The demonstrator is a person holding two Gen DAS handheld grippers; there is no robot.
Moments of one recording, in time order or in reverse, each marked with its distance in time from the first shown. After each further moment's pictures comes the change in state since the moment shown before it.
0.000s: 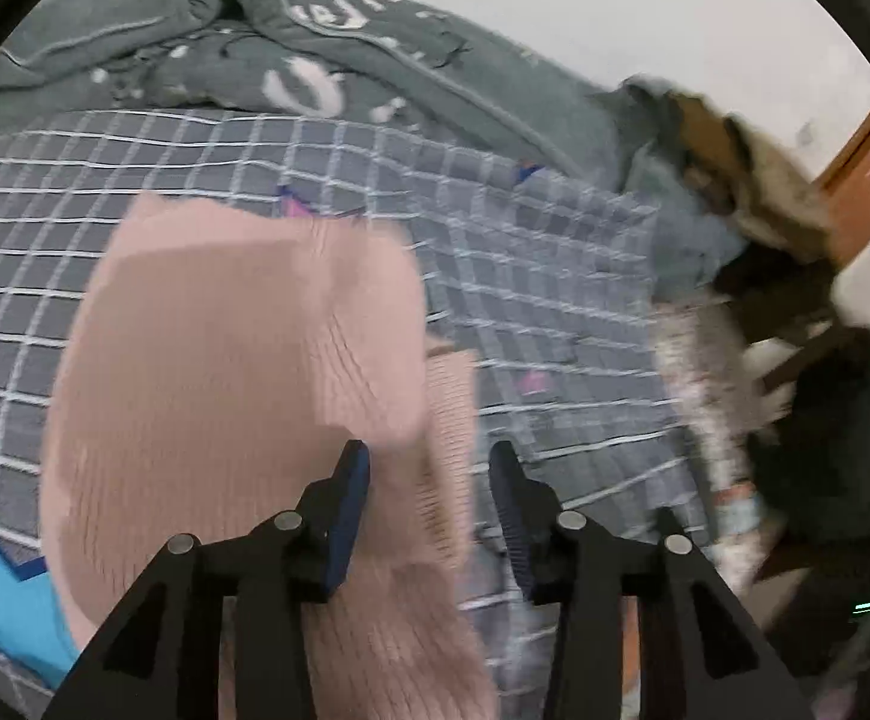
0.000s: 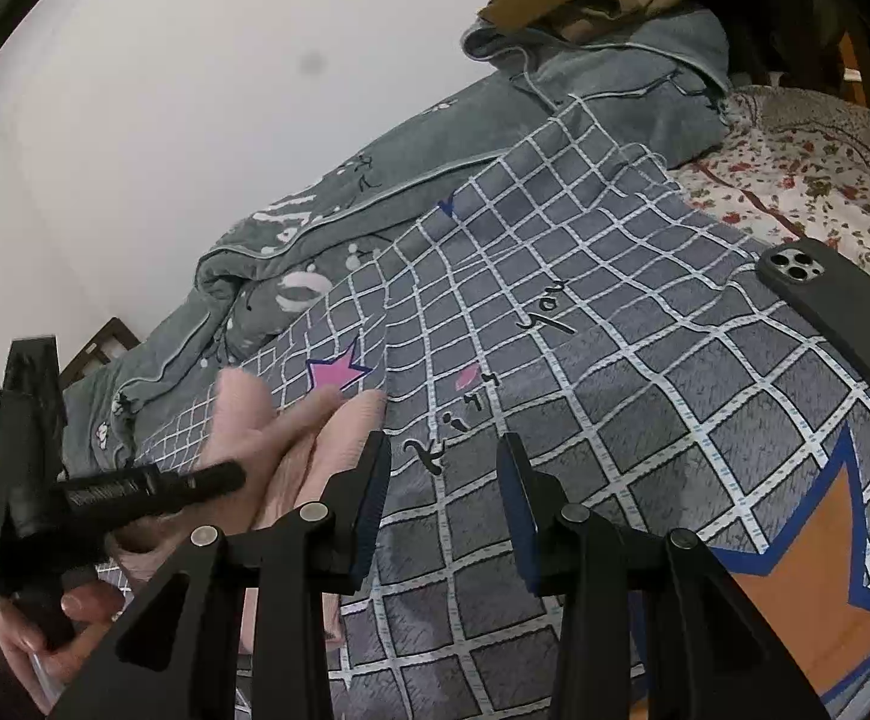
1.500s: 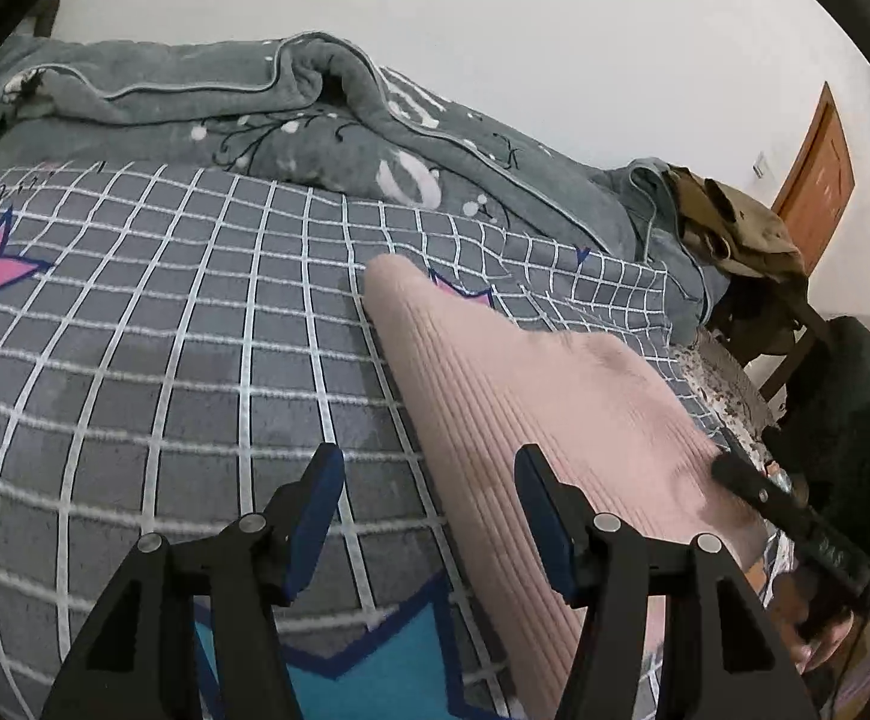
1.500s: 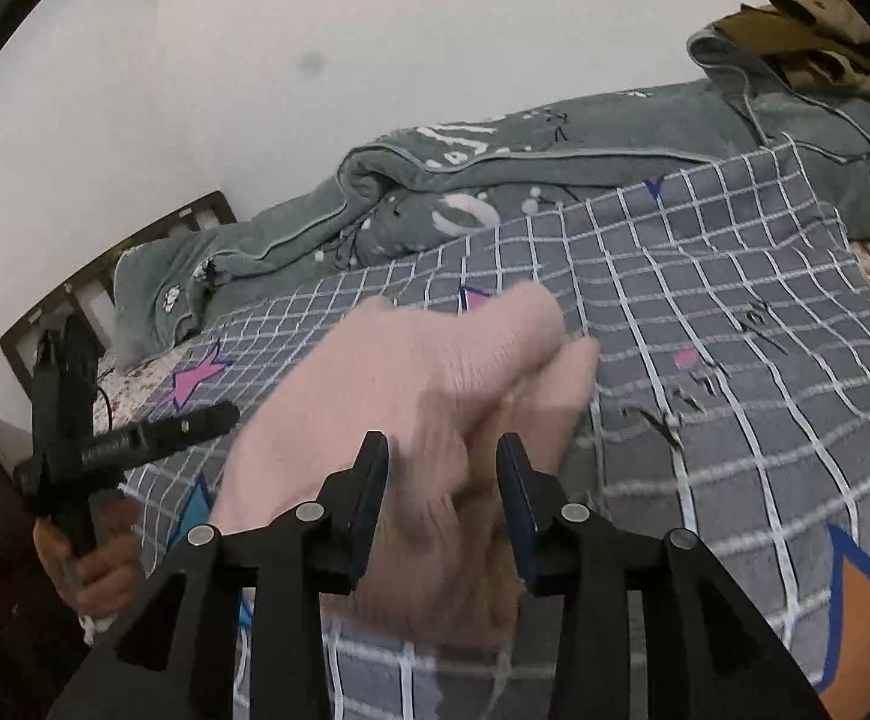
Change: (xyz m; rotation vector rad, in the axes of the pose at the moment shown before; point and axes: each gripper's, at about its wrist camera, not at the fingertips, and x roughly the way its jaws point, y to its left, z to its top) left arm -0.050 0.155 -0.022 0.114 -0.246 -0.031; right arm 0.036 0.107 -0.045 -0.326 0.078 0.150
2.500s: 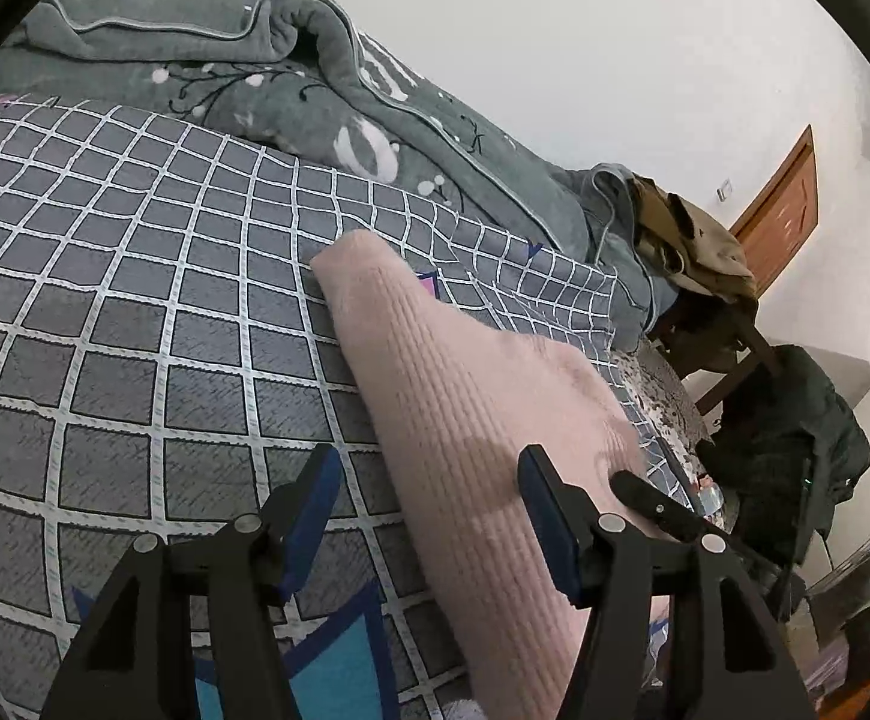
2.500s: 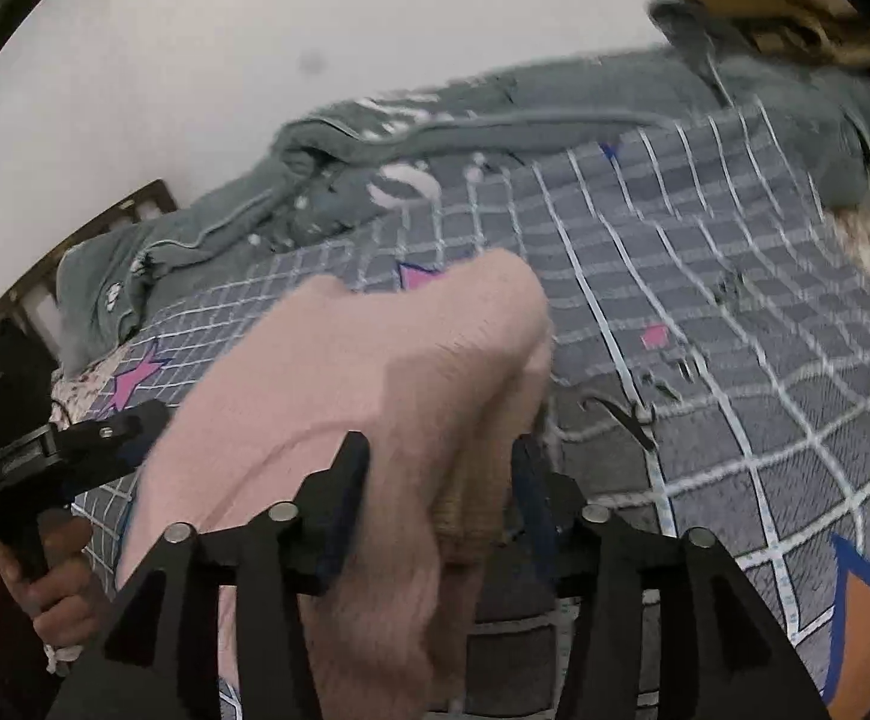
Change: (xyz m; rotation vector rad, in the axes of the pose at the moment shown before) left arm 0.020 0.003 -0.002 -0.094 0.054 -0.189; right arm 0.029 -0.032 -0.006 0.116 0.096 -0.103
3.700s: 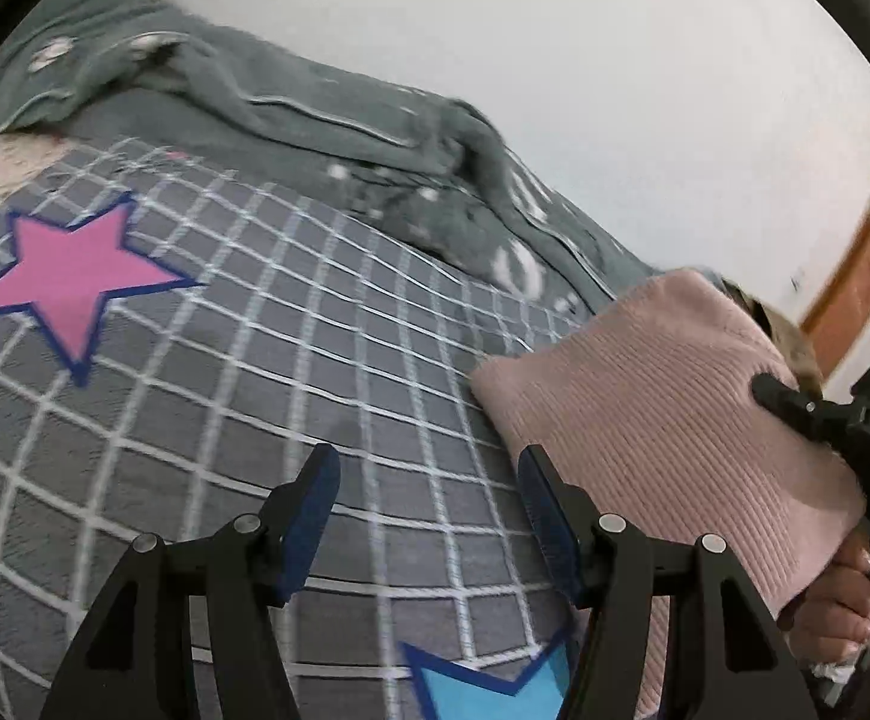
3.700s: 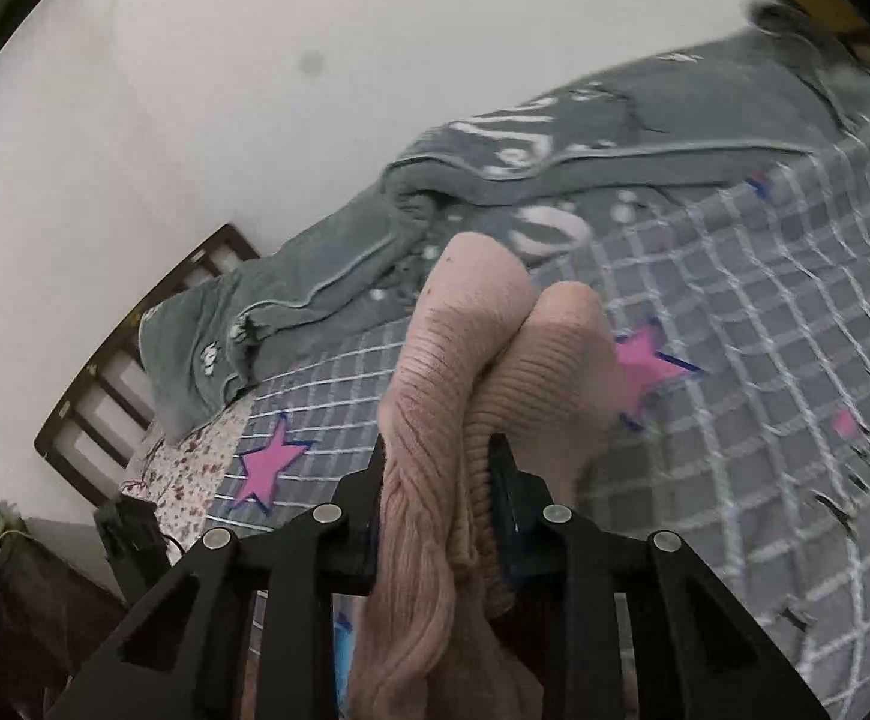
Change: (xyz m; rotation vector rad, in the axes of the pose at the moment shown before) left arm -0.090 0.090 0.033 -0.114 -0.197 0.213; right arm 0.007 0.149 0.092 0.037 0.002 0.218
